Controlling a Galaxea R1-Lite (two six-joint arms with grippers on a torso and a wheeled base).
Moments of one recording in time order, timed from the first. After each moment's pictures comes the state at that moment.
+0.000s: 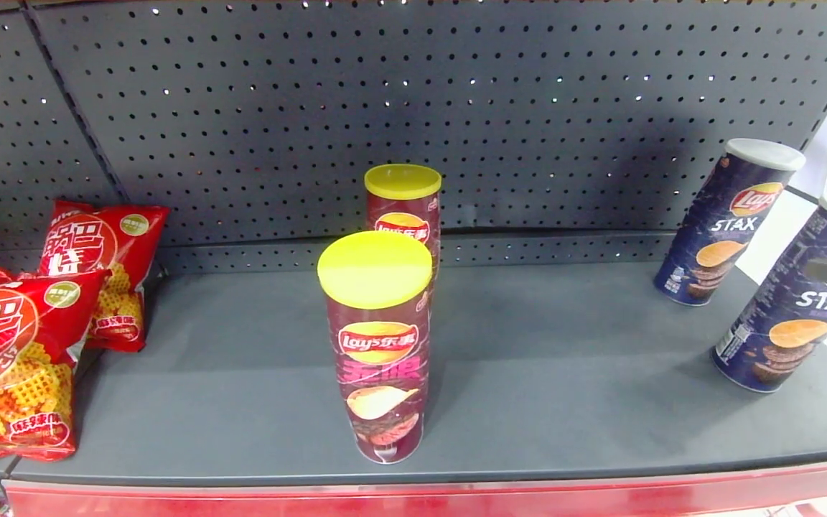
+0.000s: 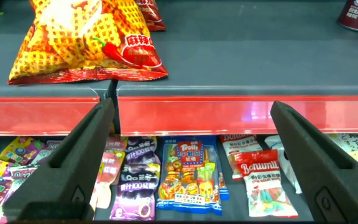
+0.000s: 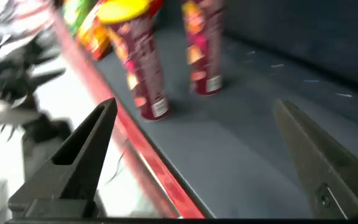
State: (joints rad) left arm 0.00 0.00 0.00 0.00 0.00 -0.02; right arm 0.23 0.86 -0.65 -0.20 0.66 0.00
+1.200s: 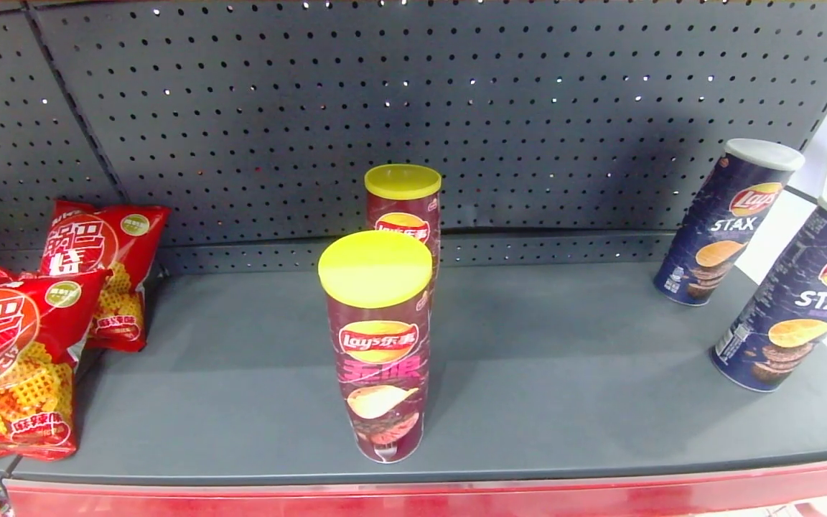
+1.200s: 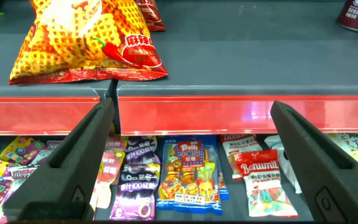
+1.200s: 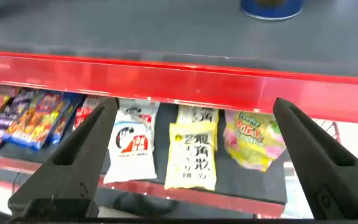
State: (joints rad) left arm 0.00 0.00 0.00 0.00 0.00 -0.02; right arm 0.05 0.15 0.00 -0.05 0.18 0.02
